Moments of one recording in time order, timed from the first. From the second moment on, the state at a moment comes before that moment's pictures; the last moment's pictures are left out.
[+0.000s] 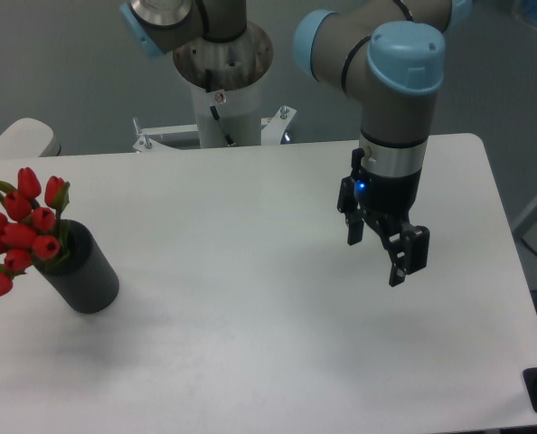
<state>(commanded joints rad) 2.61 -1.86 -1.48 -1.03 1.37 1.64</state>
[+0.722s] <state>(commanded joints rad) 2.58 -1.84 -1.55 -0.99 1.34 1.58</state>
